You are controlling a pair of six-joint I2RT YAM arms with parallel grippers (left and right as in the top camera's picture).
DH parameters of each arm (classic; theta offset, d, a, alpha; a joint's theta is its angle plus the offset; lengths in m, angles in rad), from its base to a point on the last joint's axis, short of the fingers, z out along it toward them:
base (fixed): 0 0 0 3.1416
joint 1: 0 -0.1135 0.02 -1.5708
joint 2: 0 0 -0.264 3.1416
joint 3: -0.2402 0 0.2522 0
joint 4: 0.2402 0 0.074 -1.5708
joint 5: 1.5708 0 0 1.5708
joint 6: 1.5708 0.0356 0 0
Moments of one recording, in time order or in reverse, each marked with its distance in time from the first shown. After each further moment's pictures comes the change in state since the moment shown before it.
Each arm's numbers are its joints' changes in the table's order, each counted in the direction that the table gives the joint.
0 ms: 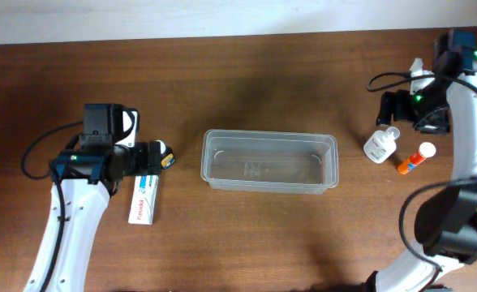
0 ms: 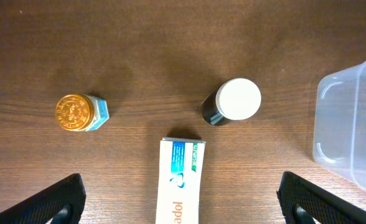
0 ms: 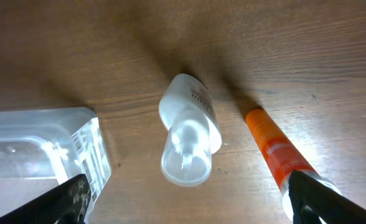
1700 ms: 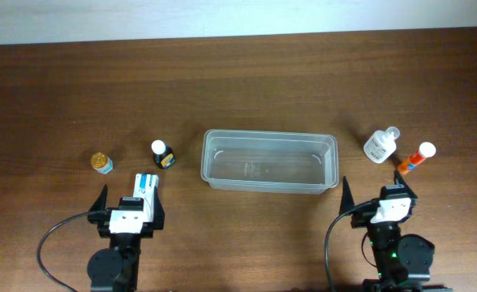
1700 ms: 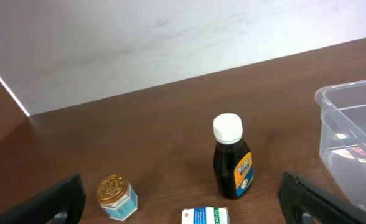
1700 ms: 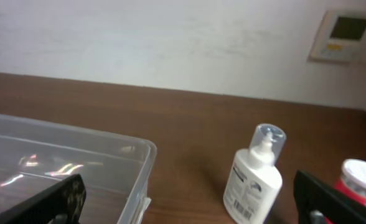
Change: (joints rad) left arm 0.000 1.313 1.109 -0.792 0.000 0.224; right arm -0.191 1.894 1.788 -1.305 -0.032 -0.018
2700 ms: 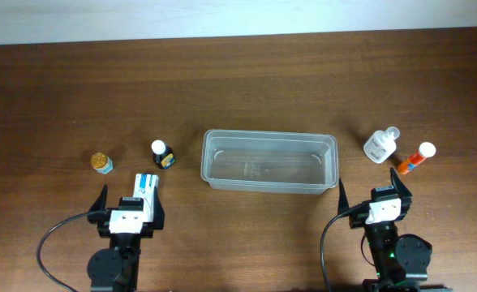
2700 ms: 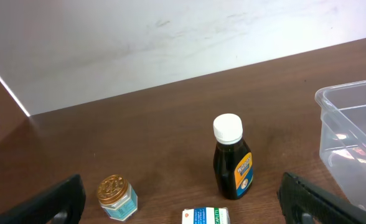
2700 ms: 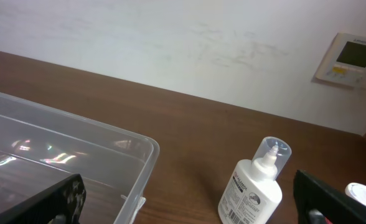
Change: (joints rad) left arm 0.000 0.002 0.000 0.000 0.000 0.000; right arm 0.000 0.003 0.036 -0.048 -0.044 -0.126
